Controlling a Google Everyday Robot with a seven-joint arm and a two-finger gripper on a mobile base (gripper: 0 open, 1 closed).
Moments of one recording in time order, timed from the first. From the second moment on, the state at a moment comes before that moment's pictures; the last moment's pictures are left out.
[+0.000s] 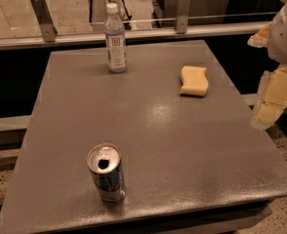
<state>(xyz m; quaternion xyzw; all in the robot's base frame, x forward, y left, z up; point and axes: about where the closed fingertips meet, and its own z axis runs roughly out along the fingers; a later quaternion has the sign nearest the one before) 0.438 -0.216 0.980 -0.60 0.78 -0.04 0.17</state>
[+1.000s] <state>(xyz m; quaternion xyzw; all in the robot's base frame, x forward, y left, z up) 0.491 -0.198 0.965 -0.60 0.77 -0.02 0.21</state>
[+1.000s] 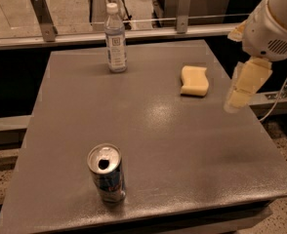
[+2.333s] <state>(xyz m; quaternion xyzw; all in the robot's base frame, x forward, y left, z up) 0.643 -0.189 0.849 -0.51 0.82 0.08 0.25</state>
